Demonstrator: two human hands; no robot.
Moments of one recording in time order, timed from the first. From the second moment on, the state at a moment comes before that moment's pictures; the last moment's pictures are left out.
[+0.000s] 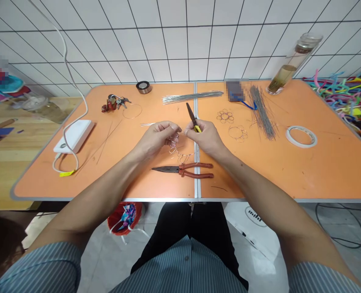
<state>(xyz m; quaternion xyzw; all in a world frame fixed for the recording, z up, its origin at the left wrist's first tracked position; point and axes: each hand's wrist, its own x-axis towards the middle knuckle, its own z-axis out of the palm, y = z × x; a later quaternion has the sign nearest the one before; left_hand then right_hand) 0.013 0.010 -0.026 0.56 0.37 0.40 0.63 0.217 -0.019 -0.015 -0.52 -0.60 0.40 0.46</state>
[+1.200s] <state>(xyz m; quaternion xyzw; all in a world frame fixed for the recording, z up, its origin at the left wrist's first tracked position) 0.018 0.007 -0.031 0.67 0.38 0.45 0.46 0.213 -0.019 -0.018 -0.54 -0.59 0.40 0.45</state>
